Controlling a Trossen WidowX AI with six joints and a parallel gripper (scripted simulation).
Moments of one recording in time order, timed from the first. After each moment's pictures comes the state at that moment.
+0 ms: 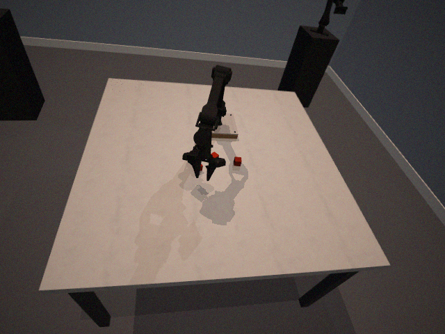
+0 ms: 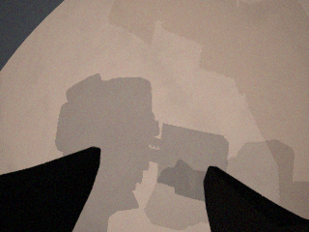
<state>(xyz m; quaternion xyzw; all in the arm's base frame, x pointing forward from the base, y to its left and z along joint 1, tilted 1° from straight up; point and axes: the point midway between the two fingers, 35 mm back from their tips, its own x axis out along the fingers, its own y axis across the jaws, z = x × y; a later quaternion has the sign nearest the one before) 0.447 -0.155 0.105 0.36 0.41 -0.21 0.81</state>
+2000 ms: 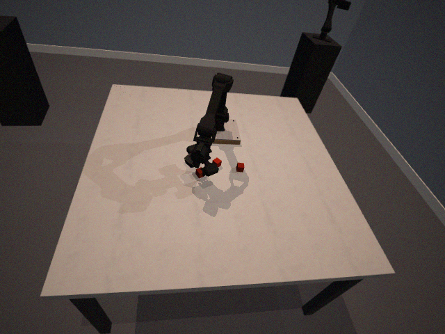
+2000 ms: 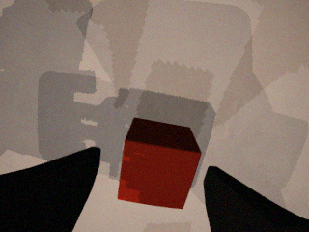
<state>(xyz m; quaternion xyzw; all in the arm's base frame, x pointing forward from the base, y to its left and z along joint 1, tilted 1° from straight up) 0.325 -0.148 0.030 0.39 0.58 -0.38 0.60</state>
